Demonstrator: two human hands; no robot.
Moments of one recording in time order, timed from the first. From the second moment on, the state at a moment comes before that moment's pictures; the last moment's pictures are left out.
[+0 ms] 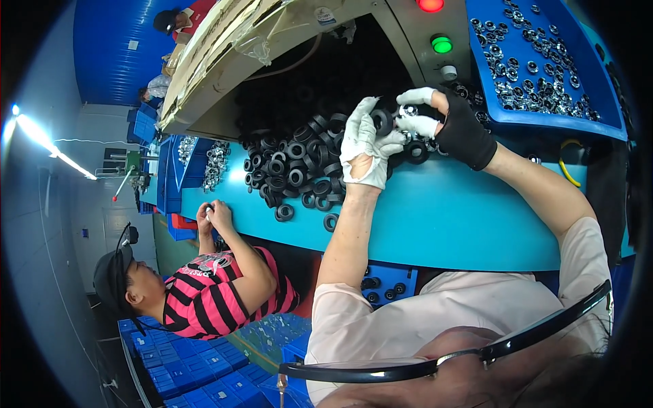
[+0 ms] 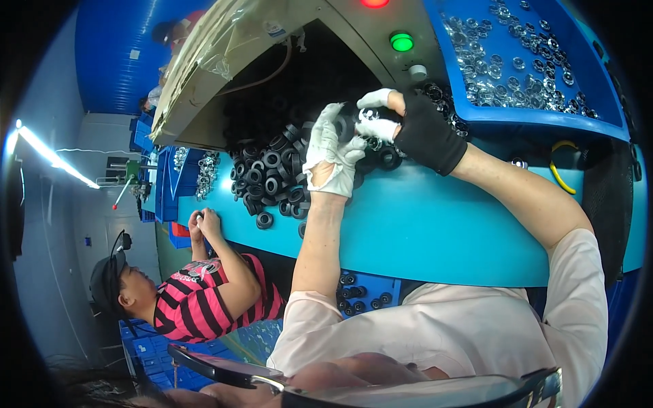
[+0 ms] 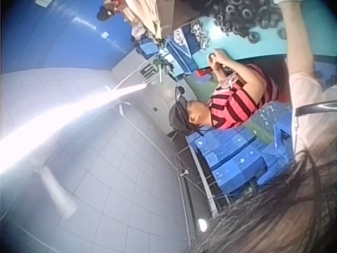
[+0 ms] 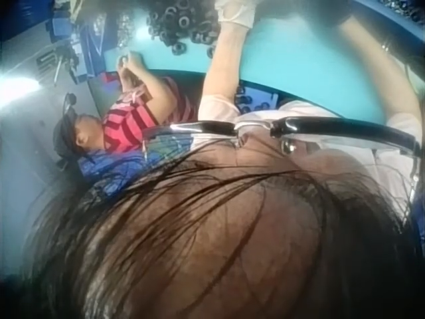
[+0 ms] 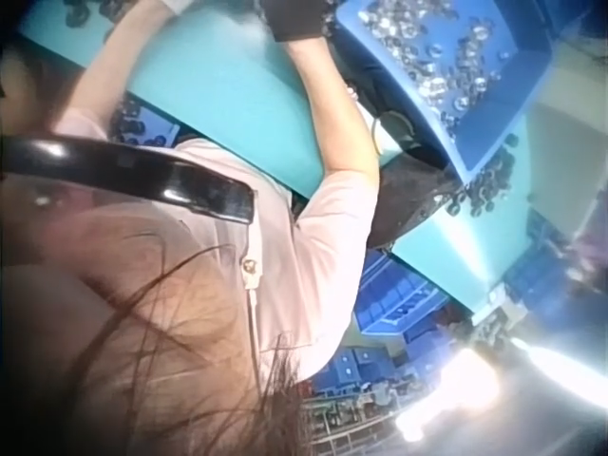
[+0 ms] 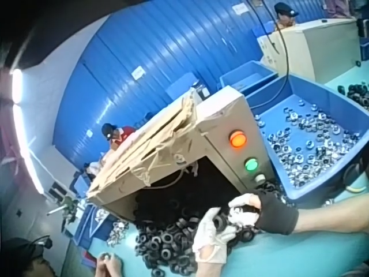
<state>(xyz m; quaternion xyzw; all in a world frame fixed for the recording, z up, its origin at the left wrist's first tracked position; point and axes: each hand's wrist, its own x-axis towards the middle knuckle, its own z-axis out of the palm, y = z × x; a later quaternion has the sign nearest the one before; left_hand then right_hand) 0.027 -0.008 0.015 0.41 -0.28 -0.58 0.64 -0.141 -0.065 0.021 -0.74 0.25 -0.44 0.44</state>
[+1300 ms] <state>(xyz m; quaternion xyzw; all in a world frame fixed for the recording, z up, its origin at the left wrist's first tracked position) 0.028 -0.010 0.003 0.27 -0.22 -0.71 0.62 -0.140 -0.060 0.014 -0.74 0.24 -0.51 0.35</state>
